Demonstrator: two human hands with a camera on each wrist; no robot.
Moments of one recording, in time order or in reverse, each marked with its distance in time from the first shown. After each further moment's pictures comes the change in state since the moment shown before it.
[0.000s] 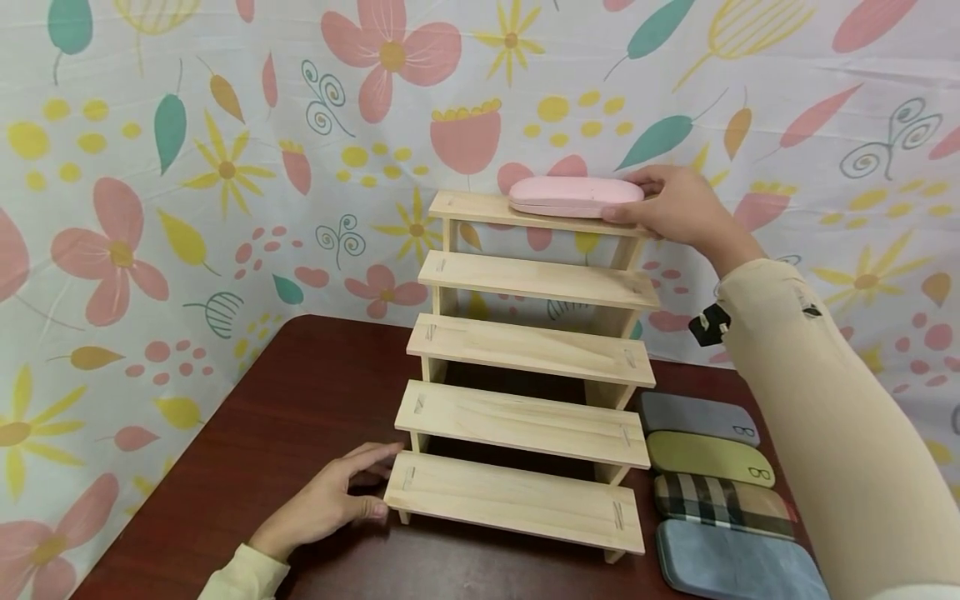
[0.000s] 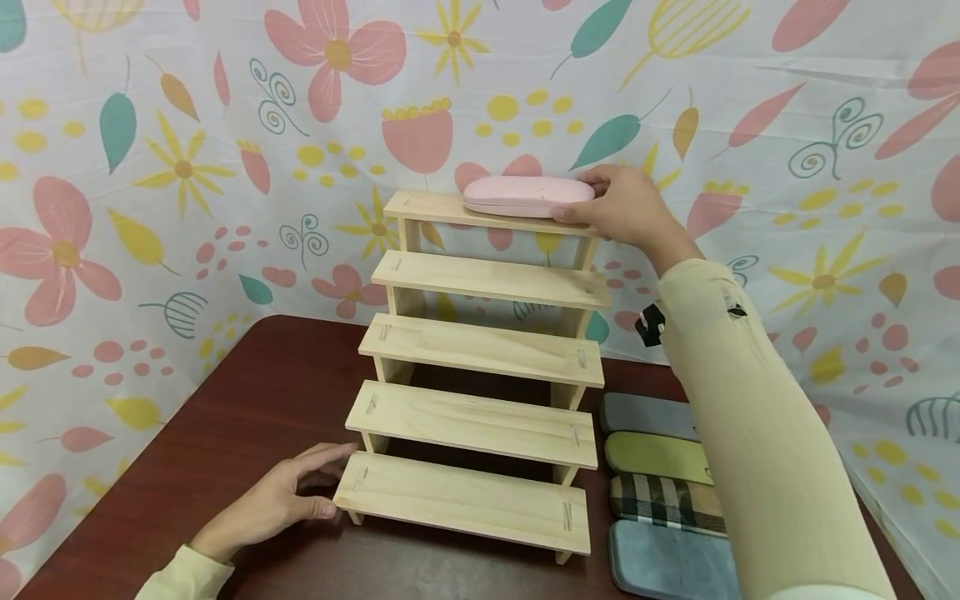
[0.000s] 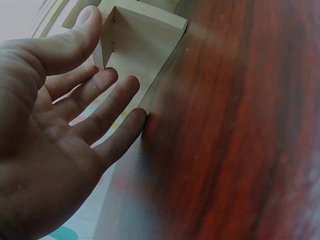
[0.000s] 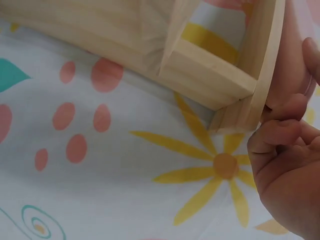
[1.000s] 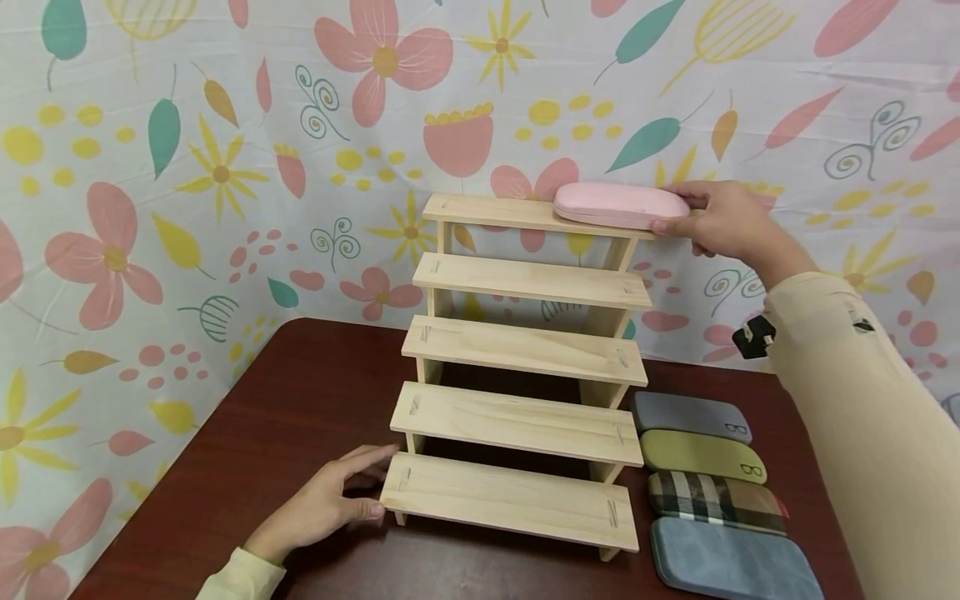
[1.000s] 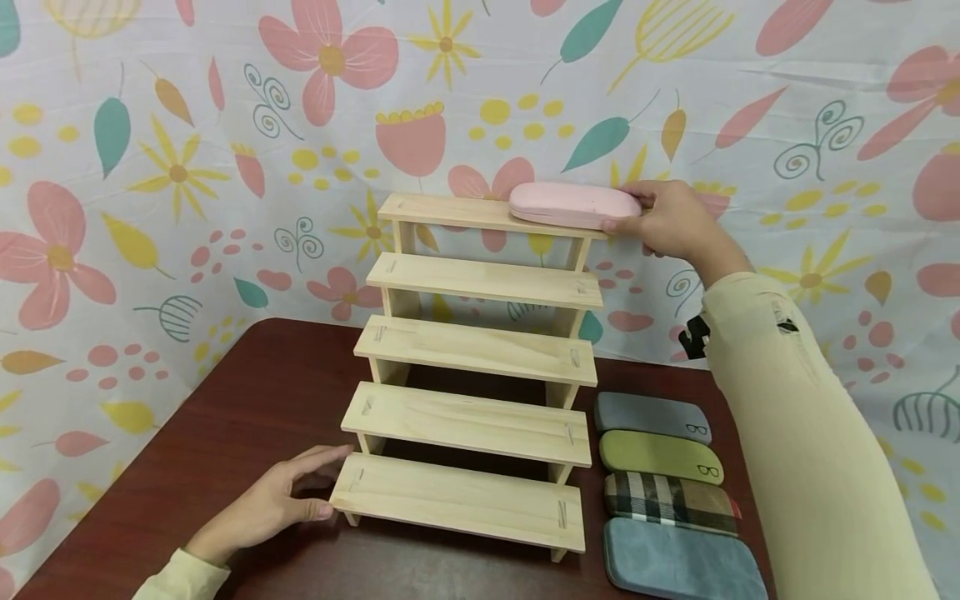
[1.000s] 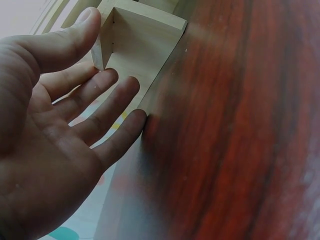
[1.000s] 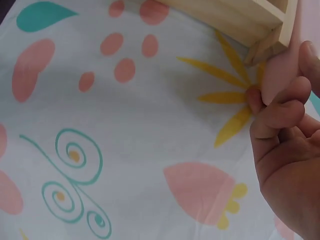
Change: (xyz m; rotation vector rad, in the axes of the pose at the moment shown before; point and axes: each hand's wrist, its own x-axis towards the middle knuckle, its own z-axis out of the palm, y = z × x) left_hand -0.001 0.005 0.002 -0.016 -0.007 -0.049; right_hand -0.020 0.051 -0.026 -0.037 -0.002 0.046
